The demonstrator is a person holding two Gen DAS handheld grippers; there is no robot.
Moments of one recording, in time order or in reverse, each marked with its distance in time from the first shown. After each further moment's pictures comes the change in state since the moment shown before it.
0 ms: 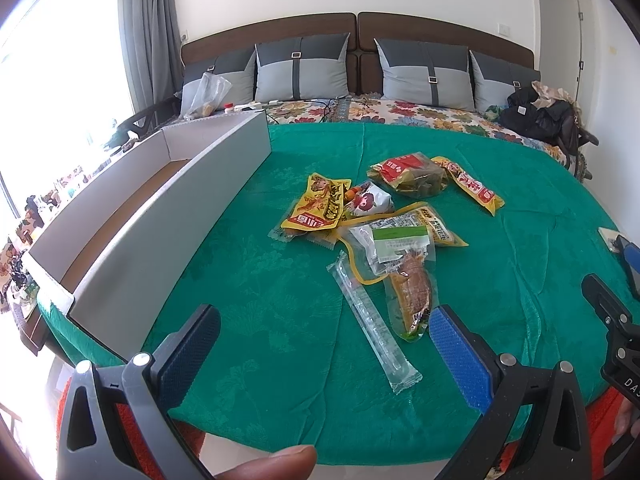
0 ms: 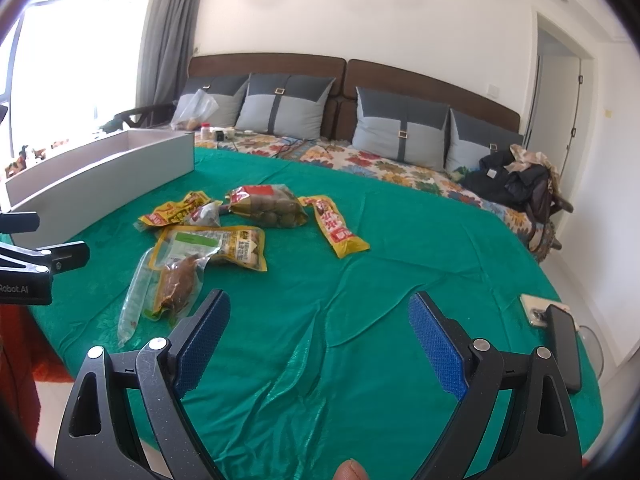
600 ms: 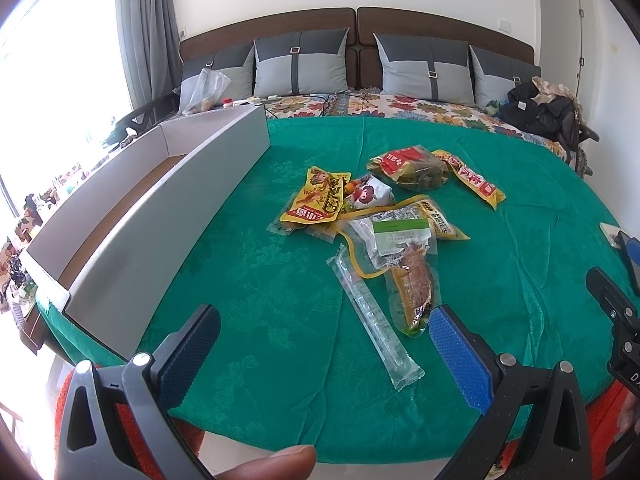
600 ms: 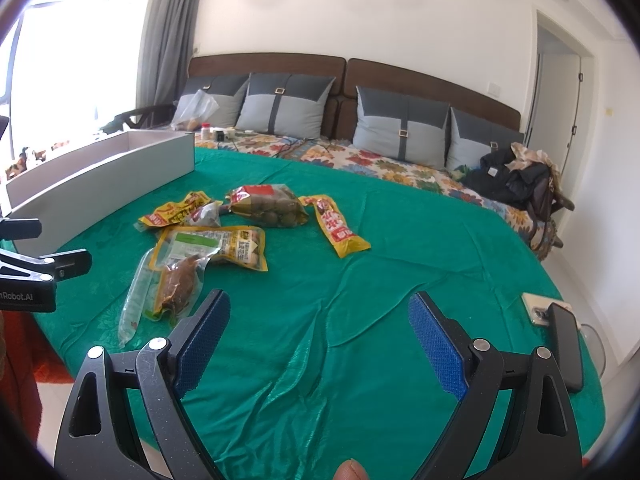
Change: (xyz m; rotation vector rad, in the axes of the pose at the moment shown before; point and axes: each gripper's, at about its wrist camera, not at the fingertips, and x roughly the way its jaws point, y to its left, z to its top) left arm 0.005 -0.001 -0.003 0.004 0.017 0.000; right arm 0.000 0.000 0.000 0.000 0.002 0.001
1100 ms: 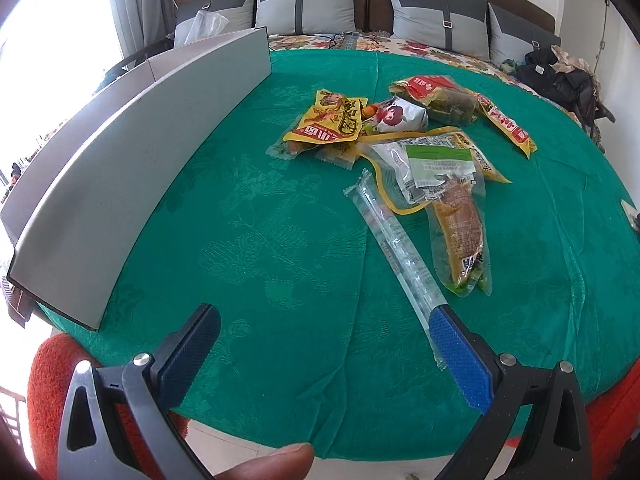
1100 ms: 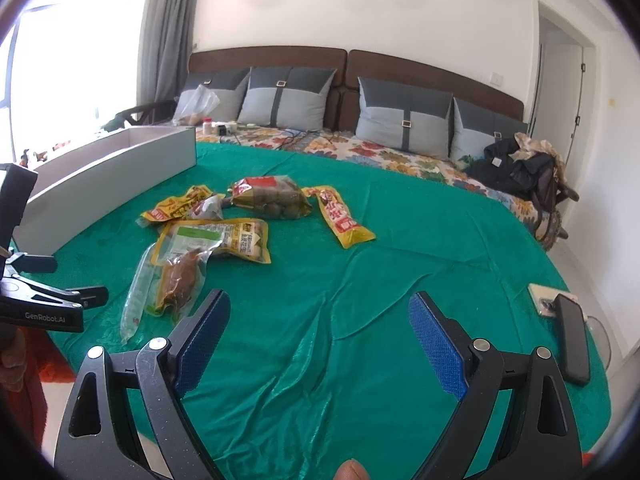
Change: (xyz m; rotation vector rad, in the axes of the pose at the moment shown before) left arm 0.066 0.016 -0.021 -0.028 0.229 -0.015; right arm 0.007 0.000 -0.006 0.029 0.037 0.031
